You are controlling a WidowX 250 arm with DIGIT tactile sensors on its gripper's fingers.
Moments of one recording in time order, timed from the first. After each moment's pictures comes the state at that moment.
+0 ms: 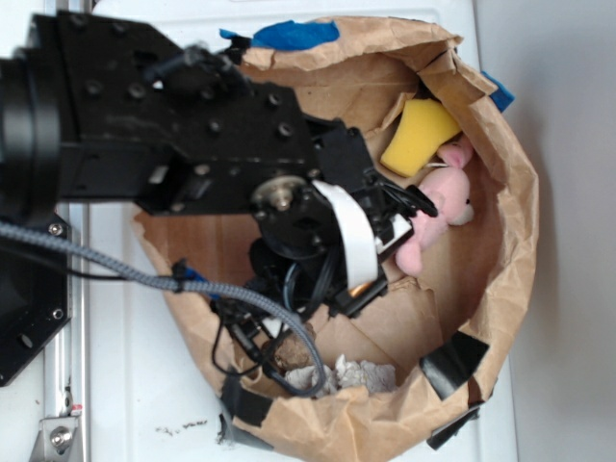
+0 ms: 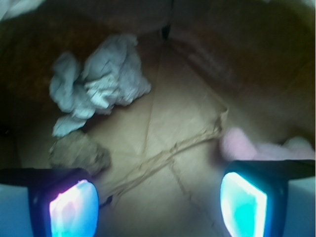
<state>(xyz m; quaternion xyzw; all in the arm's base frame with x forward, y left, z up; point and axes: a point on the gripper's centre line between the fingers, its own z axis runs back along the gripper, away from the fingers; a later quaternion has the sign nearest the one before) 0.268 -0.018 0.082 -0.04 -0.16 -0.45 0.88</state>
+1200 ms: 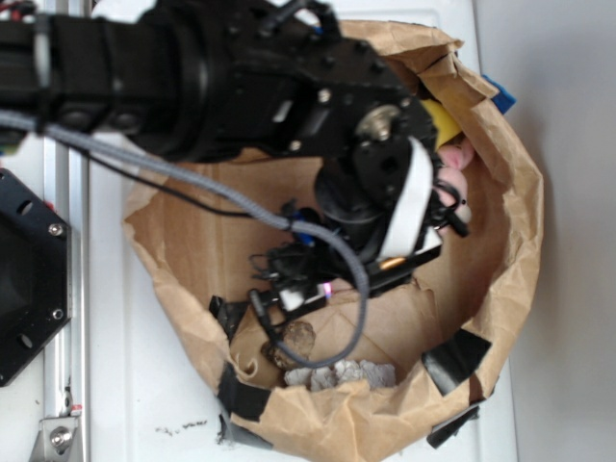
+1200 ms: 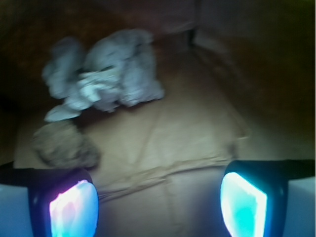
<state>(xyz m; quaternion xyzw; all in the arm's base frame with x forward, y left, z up) 0.275 -0.015 0.069 -0.12 -0.15 -0.56 0.81</state>
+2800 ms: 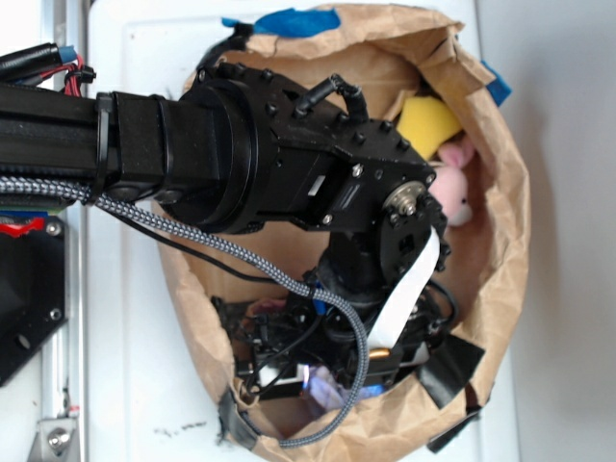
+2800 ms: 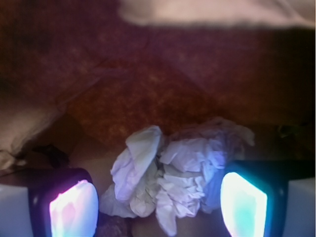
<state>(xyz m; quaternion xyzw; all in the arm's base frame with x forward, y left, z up) 0.263 -0.082 0.064 -0.23 -0.17 -0.65 0.70</state>
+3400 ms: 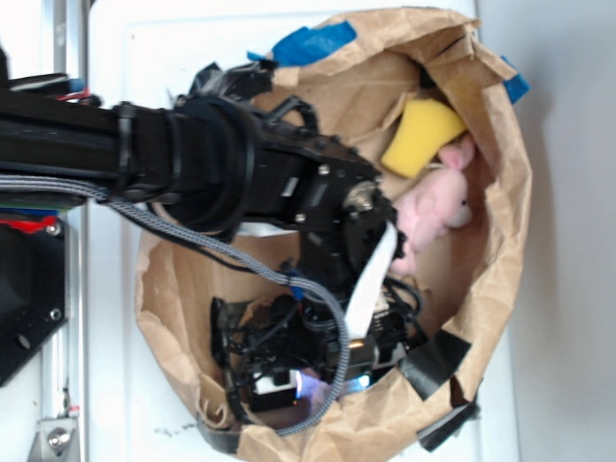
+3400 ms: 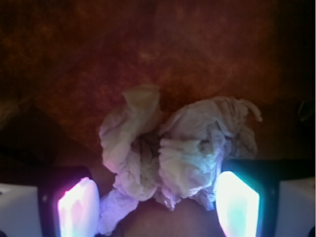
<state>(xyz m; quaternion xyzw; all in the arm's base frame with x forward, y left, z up) 0.251 -0.102 0.034 -0.23 -0.21 -0.64 0.70</state>
